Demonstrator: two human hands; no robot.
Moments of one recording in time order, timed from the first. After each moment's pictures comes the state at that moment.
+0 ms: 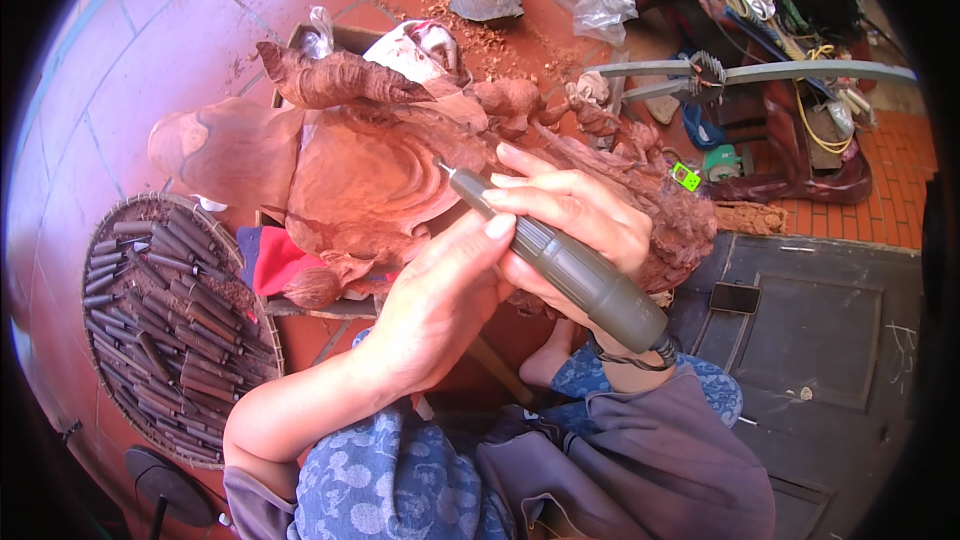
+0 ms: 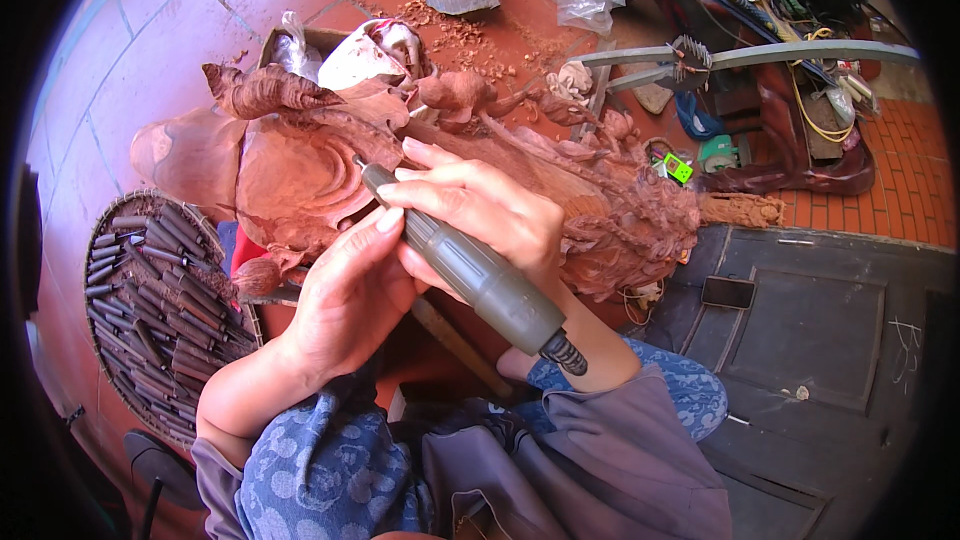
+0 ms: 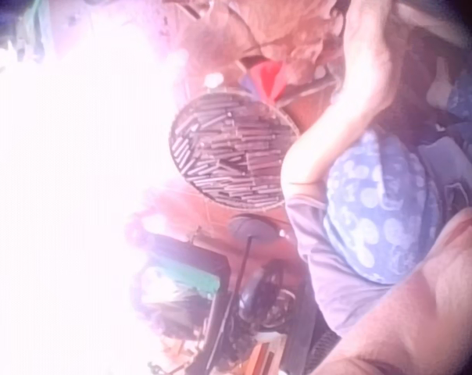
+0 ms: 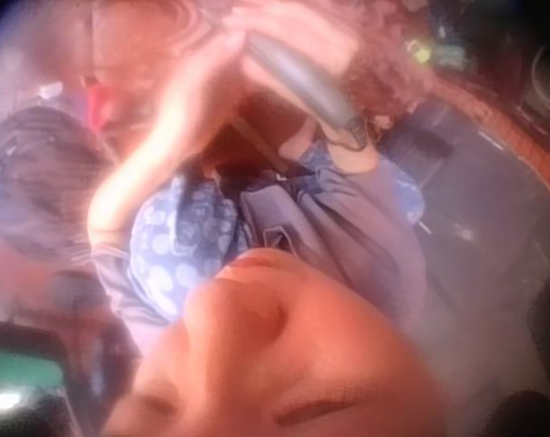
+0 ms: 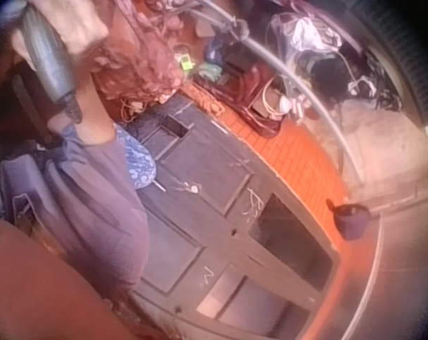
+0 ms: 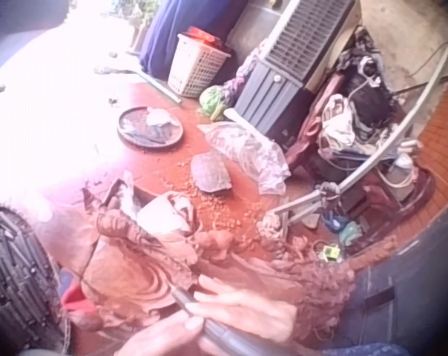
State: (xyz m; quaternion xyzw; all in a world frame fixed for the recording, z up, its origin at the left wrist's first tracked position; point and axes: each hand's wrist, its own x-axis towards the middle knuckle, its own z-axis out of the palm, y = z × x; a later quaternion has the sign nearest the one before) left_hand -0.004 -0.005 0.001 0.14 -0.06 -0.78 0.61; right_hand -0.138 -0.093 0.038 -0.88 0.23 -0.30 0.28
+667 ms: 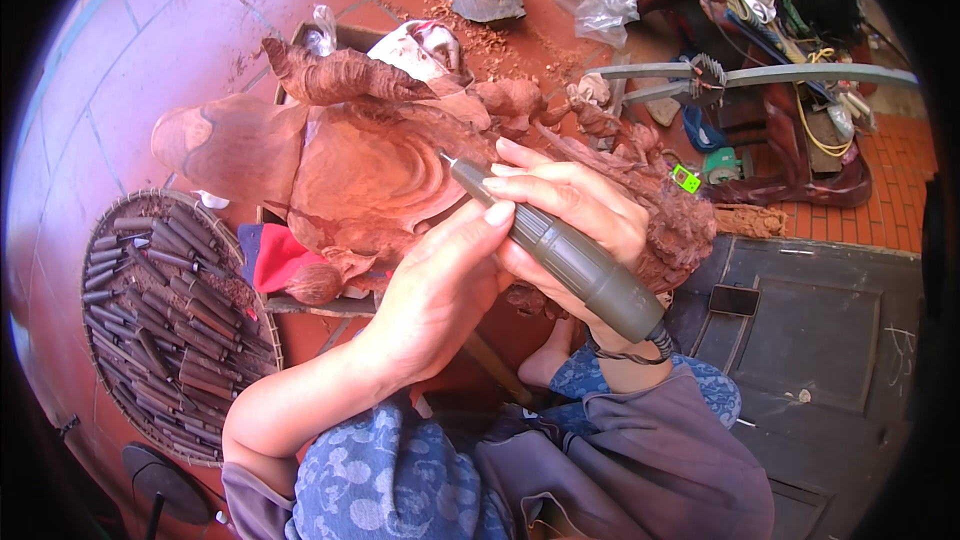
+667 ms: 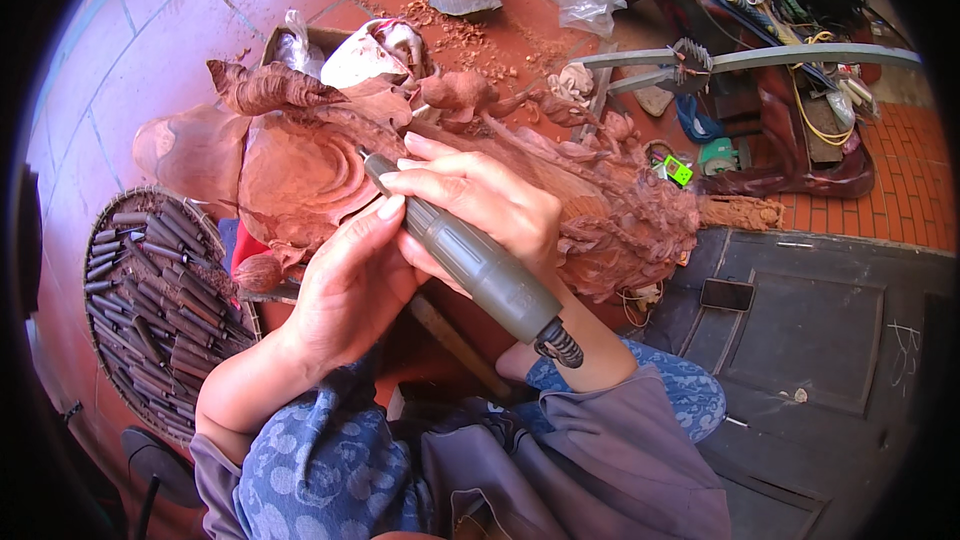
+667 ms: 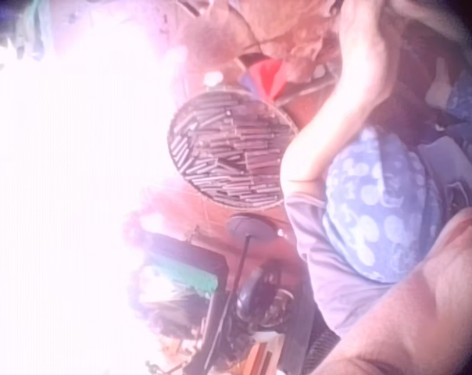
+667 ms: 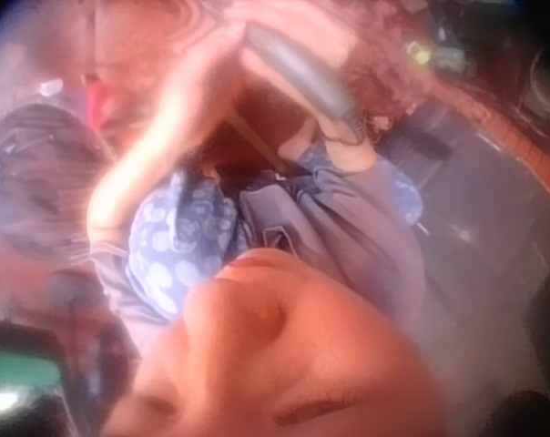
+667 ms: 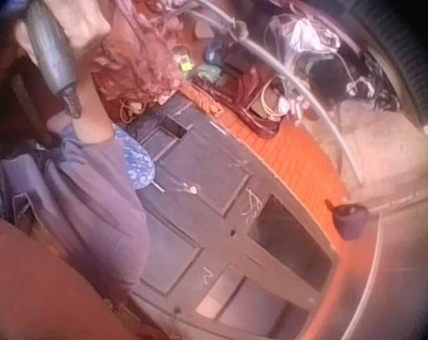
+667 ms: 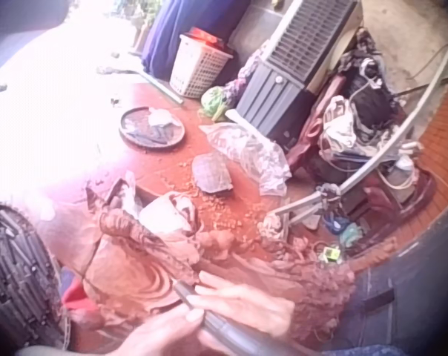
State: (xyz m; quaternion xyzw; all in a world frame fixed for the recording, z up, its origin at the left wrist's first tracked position) left_hand -0.004 -0.009 -0.003 0.15 -0.08 -0.78 0.61; right_hand -0.136 -0.094 0.039 -0.88 0.25 -0.30 0.26
